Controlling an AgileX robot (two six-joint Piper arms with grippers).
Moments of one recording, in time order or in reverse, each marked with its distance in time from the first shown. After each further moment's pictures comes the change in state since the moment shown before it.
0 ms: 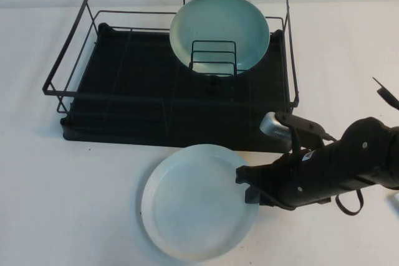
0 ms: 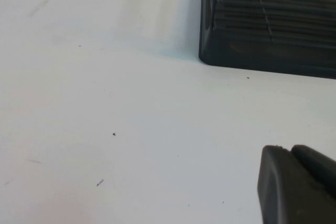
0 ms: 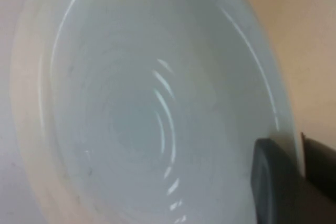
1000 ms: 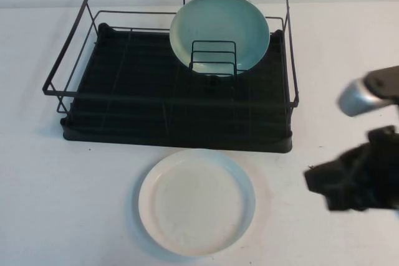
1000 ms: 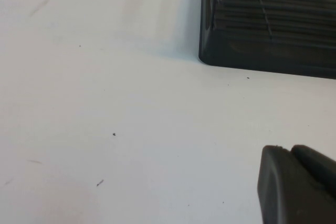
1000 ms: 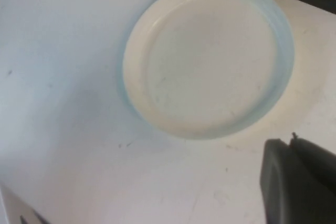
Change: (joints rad) right arm 0.001 -0.591 0.000 -0.388 0.322 0.000; left arm 0.000 0.000 0.000 0.000 0.000 0.000
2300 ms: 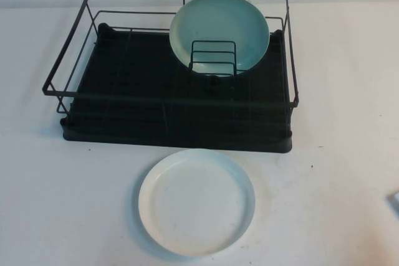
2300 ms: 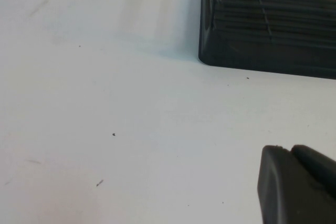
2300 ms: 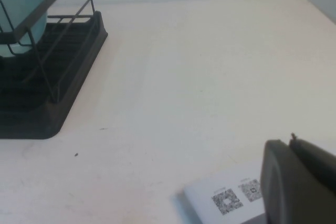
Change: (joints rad) right arm -0.569 -1.048 0.859 -0.417 -0.455 0.152; left arm 0.000 0.000 0.000 0.000 0.000 0.000
